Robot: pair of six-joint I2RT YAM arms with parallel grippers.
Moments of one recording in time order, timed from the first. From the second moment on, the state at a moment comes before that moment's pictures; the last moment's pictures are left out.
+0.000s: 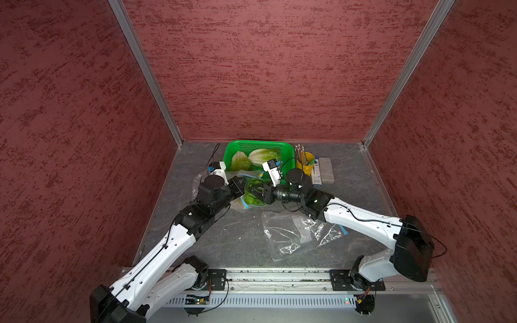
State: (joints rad) left arm -0.52 0.90 0.79 -0.23 0.01 -0.93; right arm 0.88 1.47 1.07 0.15 -0.38 0.68
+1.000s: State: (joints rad) left arm -0.47 0.85 0.73 -0.18 0.04 -1.02; right arm 0.75 1.27 0.80 -0.05 -0.28 0.83
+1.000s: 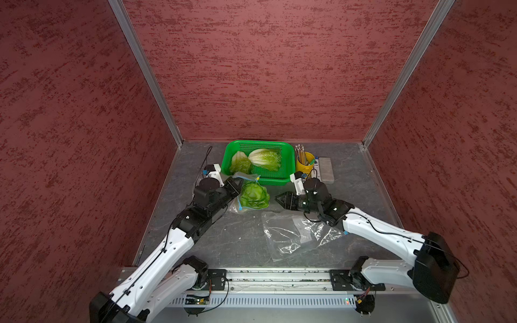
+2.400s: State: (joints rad) left arm -0.47 0.83 0.72 -0.08 0.08 -1.12; right arm 0.77 1.37 0.82 0.15 -0.43 0.88
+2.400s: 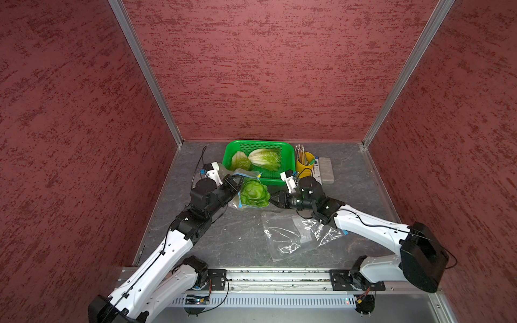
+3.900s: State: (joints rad) left arm -0.30 0.83 0.97 -0.44 0.10 -0.86; right arm 0.80 1.39 1.20 -0.11 -0.41 0.78
